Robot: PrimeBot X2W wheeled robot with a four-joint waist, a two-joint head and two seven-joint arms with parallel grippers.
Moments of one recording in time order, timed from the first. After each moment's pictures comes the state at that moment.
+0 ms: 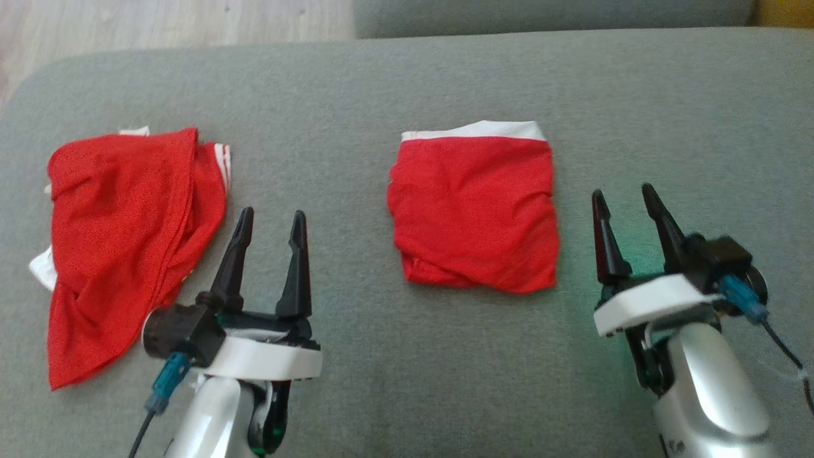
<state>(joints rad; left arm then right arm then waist) -0.17 0.05 -0.24 0.19 -0.28 -0.09 -0.26 -0.28 -0.05 0.07 0.44 0.11 0.12 -0.24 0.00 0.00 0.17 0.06</state>
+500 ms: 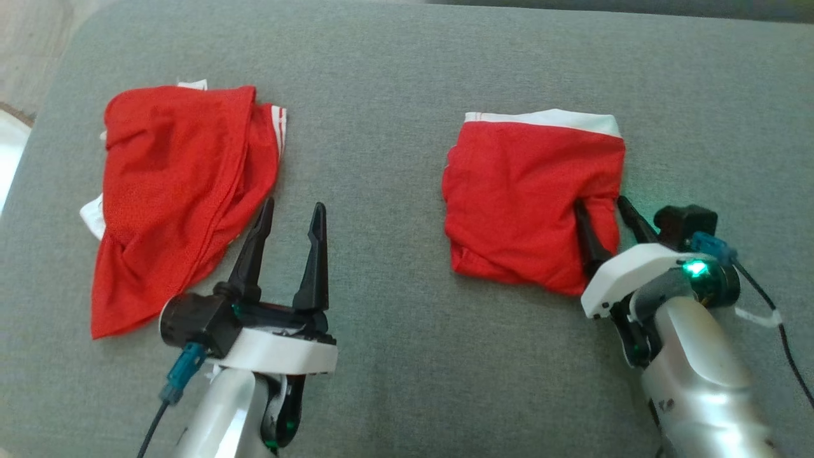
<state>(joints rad) -0.21 0.04 -0.30 0.19 -0.31 -0.08 -0.26 -0.47 -0.05 0.10 0.77 0.21 0.12 -0.09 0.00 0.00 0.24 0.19</state>
